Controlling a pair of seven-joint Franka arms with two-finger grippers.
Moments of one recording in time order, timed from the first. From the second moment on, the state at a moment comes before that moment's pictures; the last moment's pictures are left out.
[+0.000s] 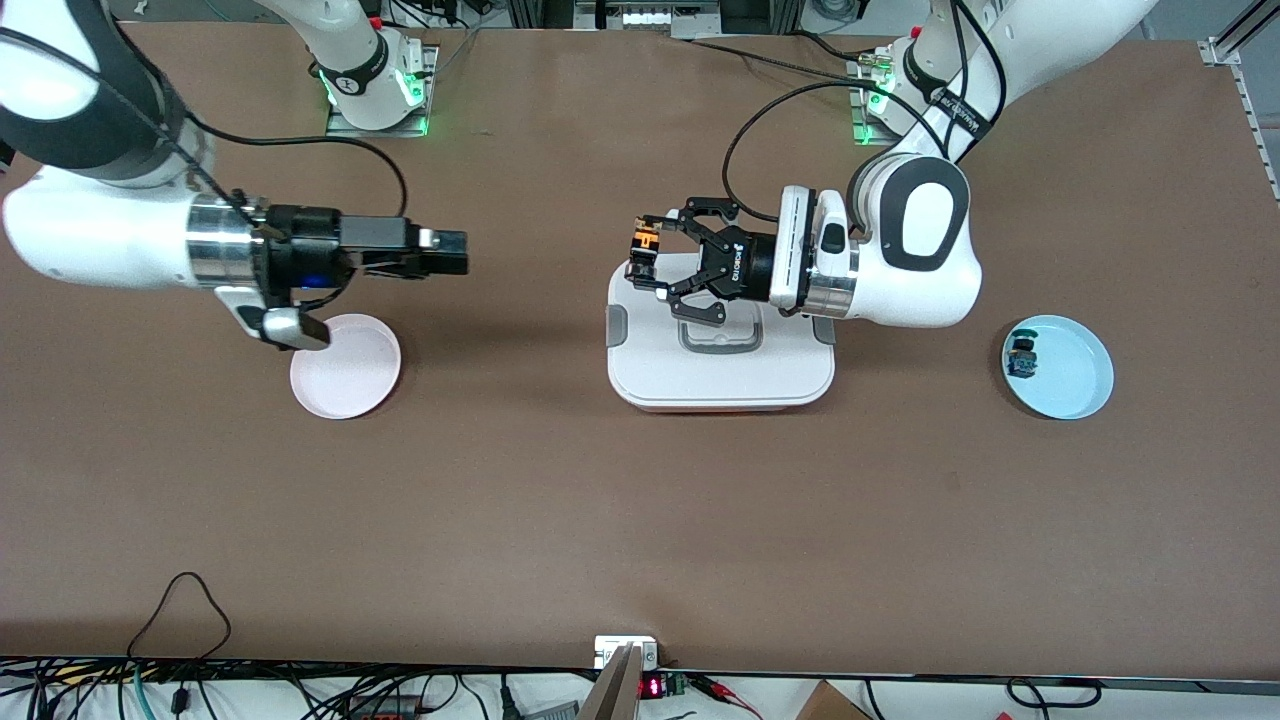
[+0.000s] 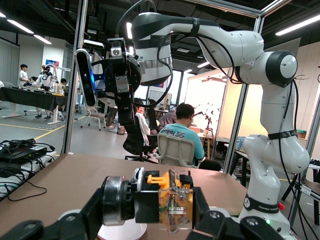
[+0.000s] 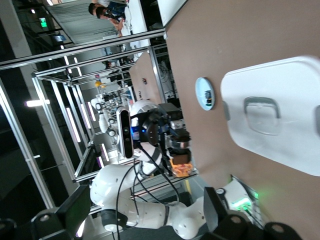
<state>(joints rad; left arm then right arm) 0.24 0.47 -0.79 -1.82 -1.52 2.06 2.04 0.30 0.19 -0.08 -1.75 1.43 1.78 -0.08</state>
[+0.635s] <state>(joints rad) 0.24 0.47 -0.79 -1.82 -1.52 2.06 2.04 0.41 0.27 -0.07 -1.82 1.59 1.86 -0.27</state>
